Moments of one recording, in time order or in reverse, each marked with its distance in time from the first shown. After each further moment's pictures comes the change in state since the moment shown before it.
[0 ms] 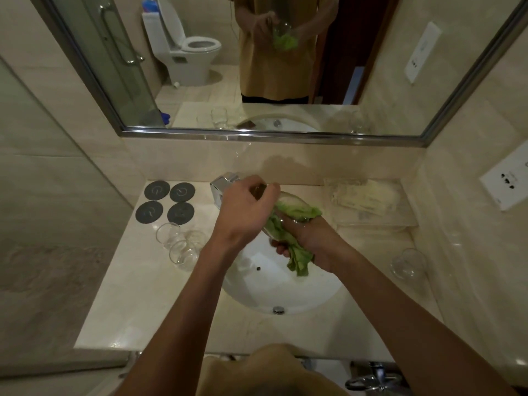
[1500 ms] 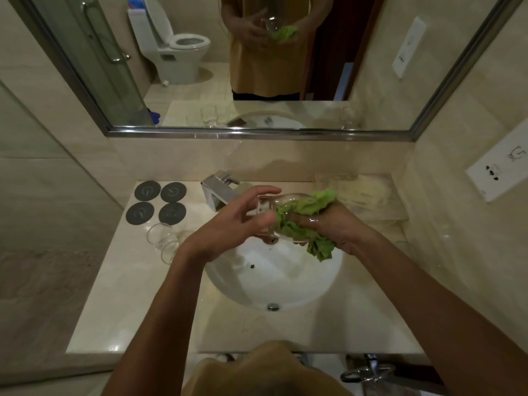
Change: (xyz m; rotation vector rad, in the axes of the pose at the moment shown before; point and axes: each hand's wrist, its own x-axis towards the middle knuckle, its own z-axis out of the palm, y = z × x) left_hand -0.005 -0.032 -0.017 -0.364 -0.672 -0.095; right_hand -0.005 -0.014 -0.048 -0.218 0.019 -0.151
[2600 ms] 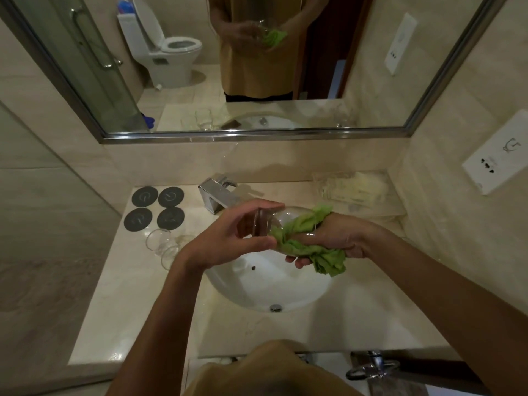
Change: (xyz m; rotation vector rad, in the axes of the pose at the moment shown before) left_hand -0.002 -0.006 -0.005 0.143 -0.077 0.237; right_hand -0.009 -0.004 -0.007 -0.080 -0.368 0.371
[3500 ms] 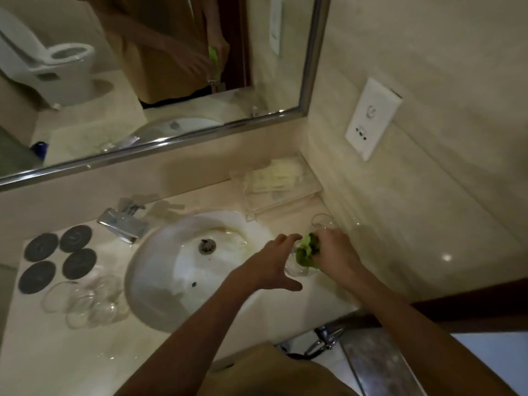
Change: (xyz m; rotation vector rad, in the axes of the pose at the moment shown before) left_hand 0.125 -0.079 0.209 0.661 -0.521 -0.242; right_hand -0.056 0.171 -0.088 -0.598 0.975 0.137
